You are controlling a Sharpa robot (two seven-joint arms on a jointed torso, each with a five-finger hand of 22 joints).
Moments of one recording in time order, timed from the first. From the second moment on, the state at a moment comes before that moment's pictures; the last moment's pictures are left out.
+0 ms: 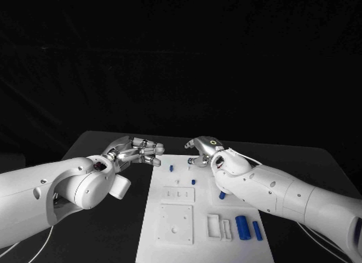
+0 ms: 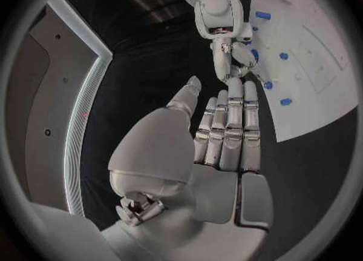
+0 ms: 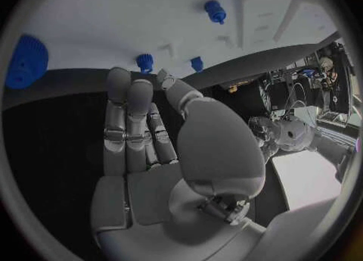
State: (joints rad) left arm 1.42 -0.84 -0.17 1.57 -0.13 -0.28 0.18; left_hand 1.34 0.01 0.07 -0.07 0.10 1.01 0.14 0.06 0.06 1.17 0.11 0.05 0.06 1.29 0.06 0.19 0.08 0.05 0.98 0.04 0.44 0.16; right arm 1.12 -0.43 0.12 1.00 -1.72 -0.46 -0.15; right_hand 1.38 -0.16 0.42 -0.18 0.05 0.89 0.08 0.06 0.06 0.90 0.13 0.06 0.05 1.43 0.00 0.89 0.48 0.18 1.47 -0.02 0.40 0.97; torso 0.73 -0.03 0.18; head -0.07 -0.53
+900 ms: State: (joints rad) left arm 1.42 -0.86 -0.18 1.54 -0.14 -0.28 0.18; left_hand 1.35 0.00 0.07 -0.07 0.10 1.01 0.14 0.06 0.06 1.16 0.11 0.05 0.06 1.29 0.06 0.19 0.08 0.05 0.98 0.04 0.44 0.16; right arm 1.15 -0.71 0.23 1.16 -1.55 -0.25 -0.19; right_hand 1.30 -0.14 0.06 -0.11 0.33 1.02 0.11 0.07 0.07 1.21 0.01 1.07 1.10 1.41 -0.07 1.07 0.87 0.11 1.47 -0.09 0.80 1.25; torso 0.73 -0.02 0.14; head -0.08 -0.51
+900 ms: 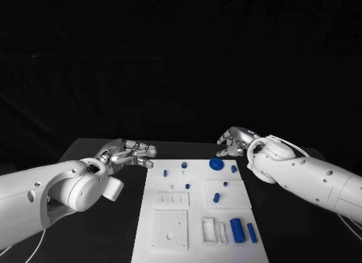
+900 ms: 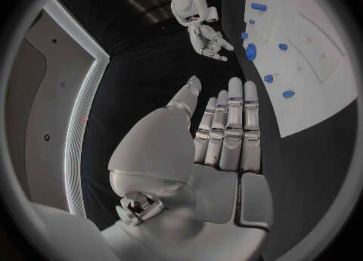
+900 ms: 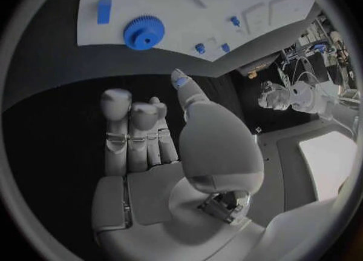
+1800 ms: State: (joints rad) left arm 1.42 -0.85 -0.18 1.52 -0.16 -0.27 0.18; left_hand 1.35 0.00 0.07 -0.07 0.10 1.01 0.14 0.06 0.06 1.16 0.11 0.05 0.06 1.29 0.06 0.19 0.08 0.05 0.98 0.04 0.44 0.16; right arm 1.14 -0.63 0.23 1.03 -1.50 -0.11 -0.23; right_hand 1.31 -0.14 0.11 -0.10 0.34 1.01 0.12 0.07 0.07 1.26 0.01 1.16 1.22 1.44 -0.06 1.06 1.05 0.11 1.47 -0.09 0.89 1.31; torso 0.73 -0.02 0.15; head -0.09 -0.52
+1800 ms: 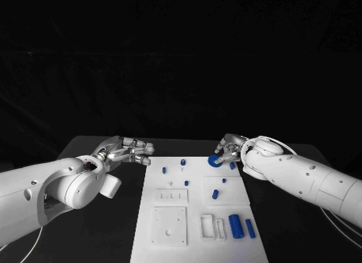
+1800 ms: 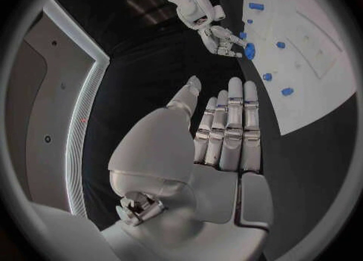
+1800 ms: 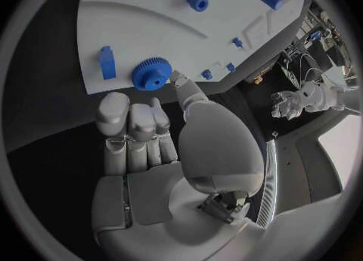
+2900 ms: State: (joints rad) left arm 1.42 -0.84 -0.18 1.52 -0.17 -0.26 0.18; left_hand 1.35 0.00 0.07 -0.07 0.10 1.01 0.14 0.06 0.06 1.16 0.11 0.05 0.06 1.29 0.06 0.19 0.08 0.05 0.98 0.04 0.44 0.16; right arm 1.14 -0.58 0.23 0.97 -1.54 -0.09 -0.25; right_hand 1.31 -0.14 0.13 -0.11 0.31 0.99 0.12 0.07 0.07 1.26 0.01 1.16 1.21 1.44 -0.06 1.06 1.05 0.10 1.47 -0.09 0.89 1.31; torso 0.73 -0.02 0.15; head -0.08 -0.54
